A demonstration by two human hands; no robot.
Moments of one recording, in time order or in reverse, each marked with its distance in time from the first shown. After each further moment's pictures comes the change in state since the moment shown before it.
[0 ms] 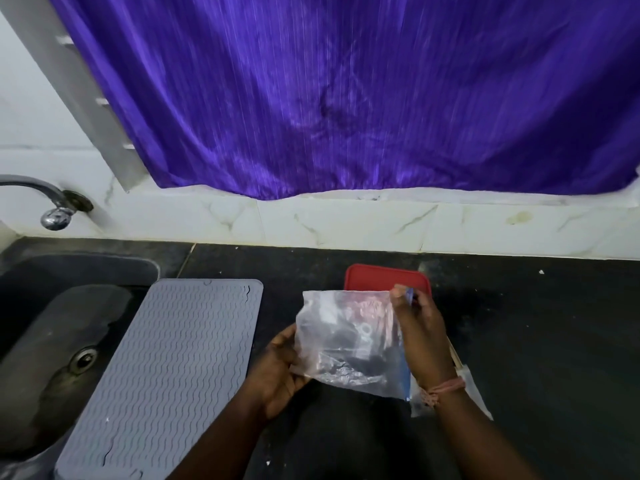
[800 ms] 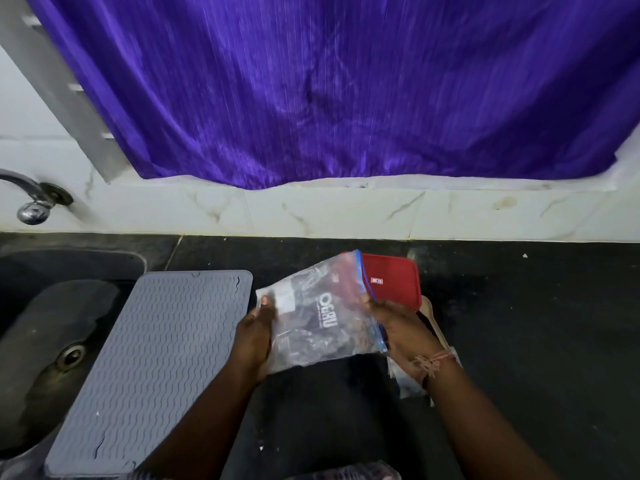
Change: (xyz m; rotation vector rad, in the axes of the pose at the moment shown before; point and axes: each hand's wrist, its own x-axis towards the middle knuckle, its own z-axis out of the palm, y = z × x) left_hand -0.004 0.027 0.016 0.233 0.240 0.214; right_hand 0.007 0.018 -0.008 0.101 -0.360 0.430
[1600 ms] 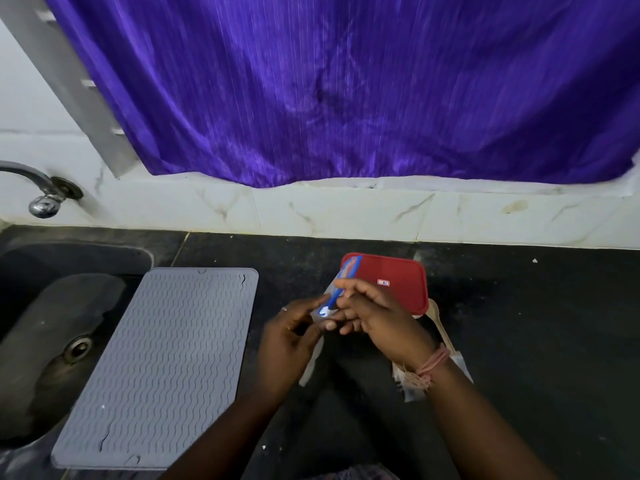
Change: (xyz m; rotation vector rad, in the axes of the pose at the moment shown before) left_hand -0.028 -0.011 0.020 0.413 -0.131 0.784; right_hand -0.011 -0.034 0.044 -0.243 -0.129 -0.186
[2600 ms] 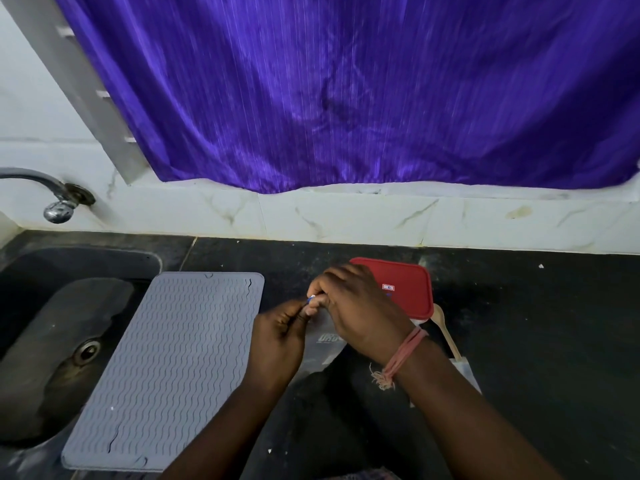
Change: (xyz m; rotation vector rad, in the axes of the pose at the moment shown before) left_hand 0.007 0.022 -0.018 0.113 0.107 -0.014; right_hand 0.010 -0.034 0.022 -1.090 0.021 -0.760
